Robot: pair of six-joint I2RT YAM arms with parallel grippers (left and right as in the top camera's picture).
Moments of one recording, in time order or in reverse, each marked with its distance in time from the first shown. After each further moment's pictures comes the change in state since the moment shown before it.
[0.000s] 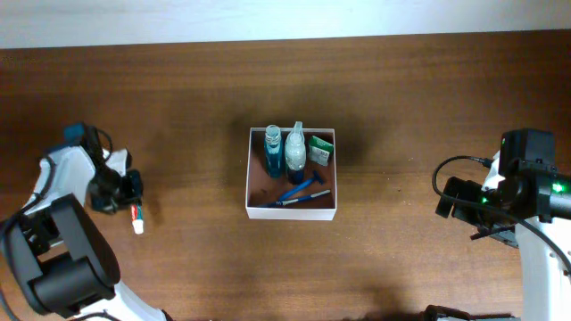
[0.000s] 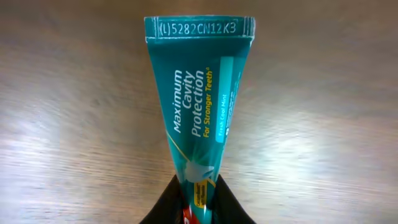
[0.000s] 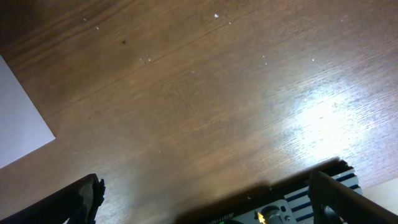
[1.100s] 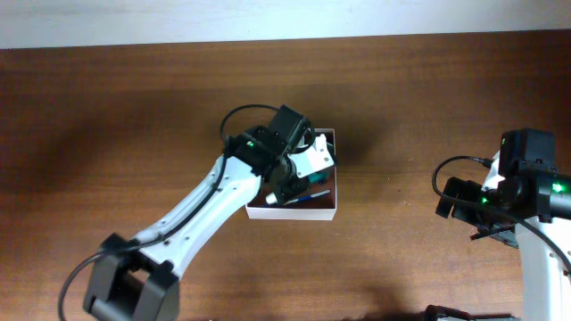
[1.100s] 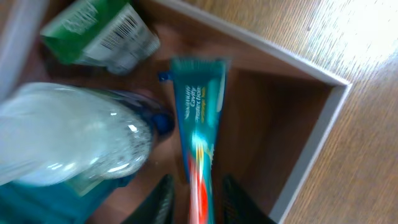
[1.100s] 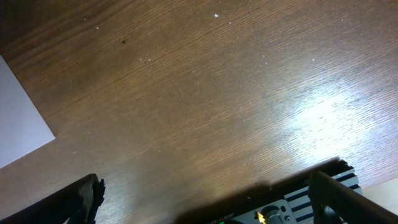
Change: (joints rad) left arm -1.001 -0.149 0.078 0.166 0.057 0.414; right arm 0.000 0.000 0.000 0.001 0.000 0.000
